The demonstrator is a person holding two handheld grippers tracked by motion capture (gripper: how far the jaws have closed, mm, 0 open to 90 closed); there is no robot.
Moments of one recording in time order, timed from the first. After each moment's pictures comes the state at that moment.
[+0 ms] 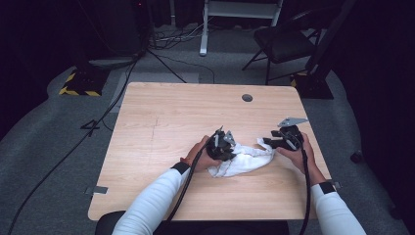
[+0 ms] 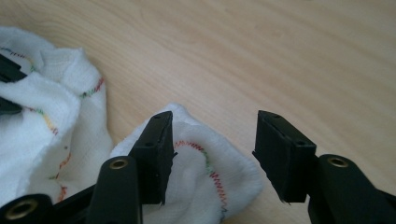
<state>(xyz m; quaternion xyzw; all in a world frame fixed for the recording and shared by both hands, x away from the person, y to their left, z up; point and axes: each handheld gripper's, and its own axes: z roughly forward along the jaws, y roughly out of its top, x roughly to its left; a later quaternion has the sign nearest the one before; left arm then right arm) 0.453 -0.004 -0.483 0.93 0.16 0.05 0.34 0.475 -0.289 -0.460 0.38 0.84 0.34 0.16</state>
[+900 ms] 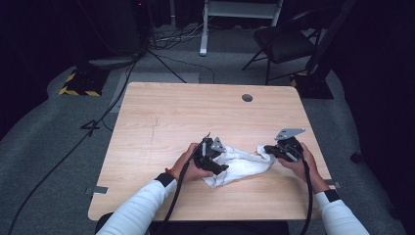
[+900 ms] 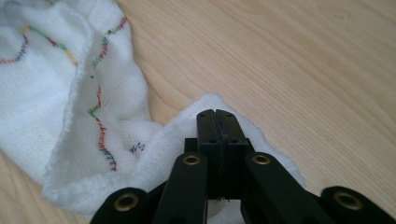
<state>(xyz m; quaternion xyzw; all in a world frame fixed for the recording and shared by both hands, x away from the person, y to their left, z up) 0.413 0.026 -0.468 0.91 0.20 0.06 0.35 0.436 -0.282 -0.458 0.31 0.88 0.33 0.16</state>
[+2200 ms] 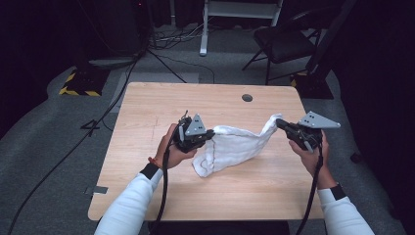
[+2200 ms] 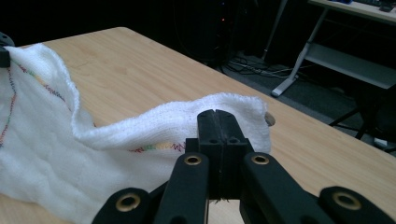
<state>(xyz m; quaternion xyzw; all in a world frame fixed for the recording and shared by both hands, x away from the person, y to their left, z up) 0.412 0.088 -0.381 0.86 0.19 0.20 0.44 0.417 -0.288 -0.369 0.32 0.77 0.47 0.29</state>
